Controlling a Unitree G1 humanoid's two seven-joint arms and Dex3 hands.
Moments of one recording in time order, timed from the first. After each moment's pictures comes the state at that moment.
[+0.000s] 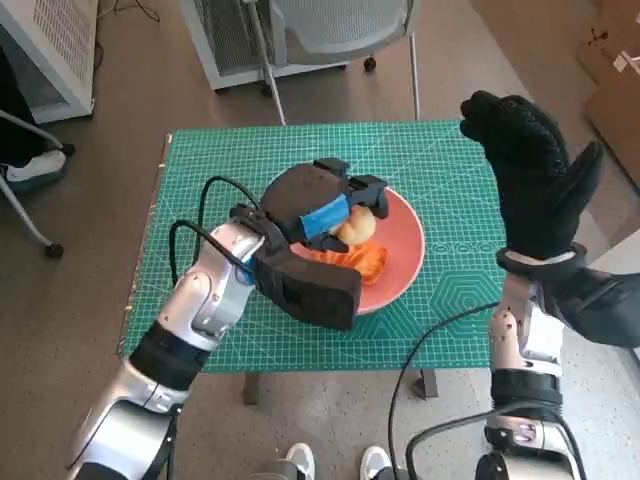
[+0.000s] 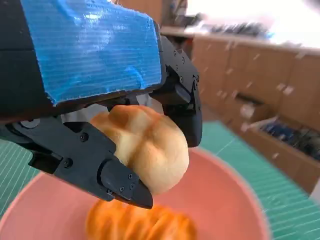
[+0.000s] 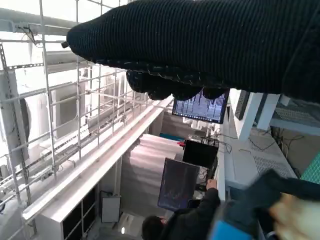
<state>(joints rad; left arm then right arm) -0.83 0.34 -0.44 0.39 0.66 -0.06 -0.24 -0.66 -0.12 -0.24 0.48 0.39 -0.57 0.52</state>
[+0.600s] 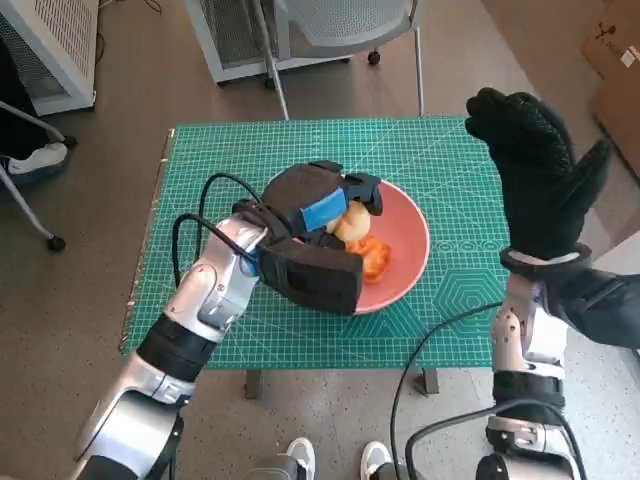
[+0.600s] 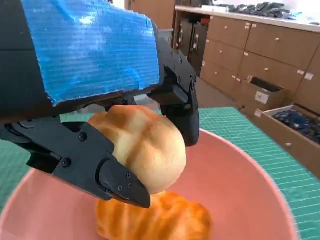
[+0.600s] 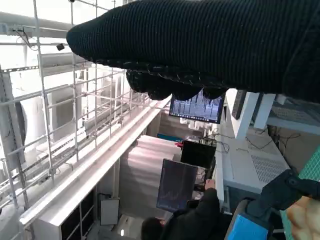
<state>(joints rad) -0.81 0.30 -0.40 0.38 0.61 -0.02 -0.27 -0.65 -0.12 -0.24 0.44 0.39 -0.54 0.50</state>
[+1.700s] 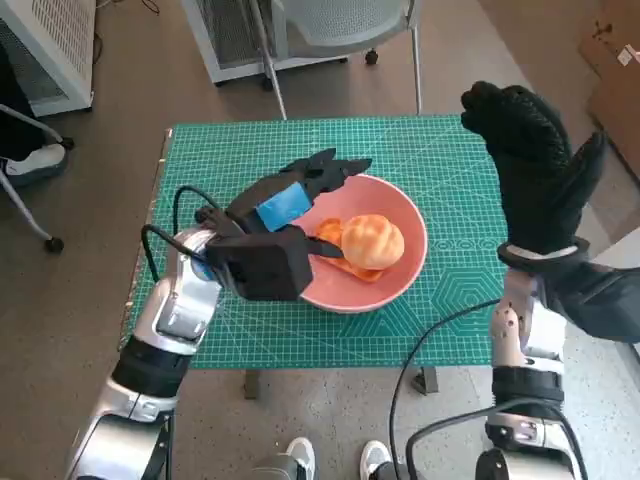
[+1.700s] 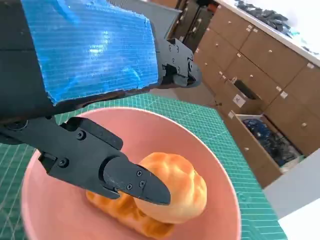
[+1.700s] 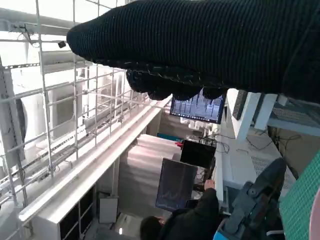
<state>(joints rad) -0.68 0.35 -0.22 0.22 0.33 0.03 -0.44 -0.68 -0.12 -0.23 0.46 0.37 -0.55 0.49</state>
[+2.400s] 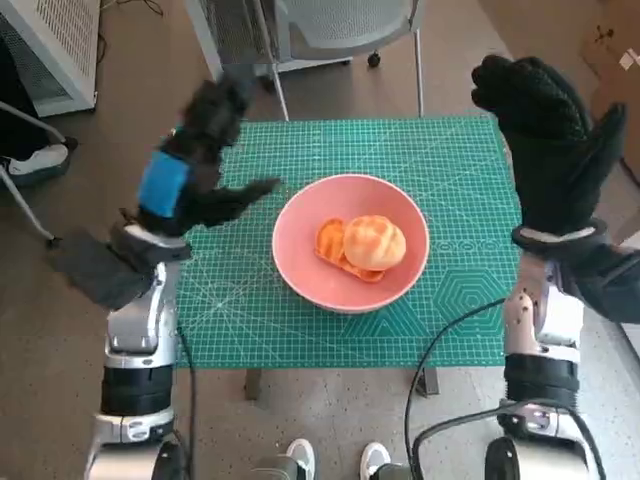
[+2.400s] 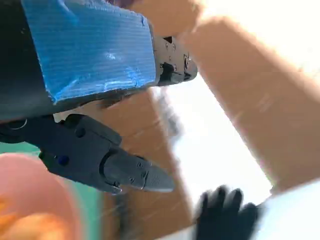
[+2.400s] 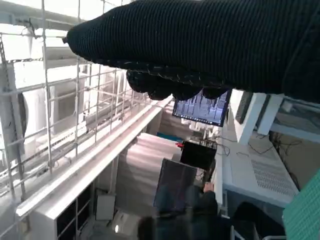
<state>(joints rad) -0.57 0.22 0.17 0.13 -0.18 -0.21 -0.31 -0.76 -0.18 -0.24 0.47 0.37 -0.51 0.48</state>
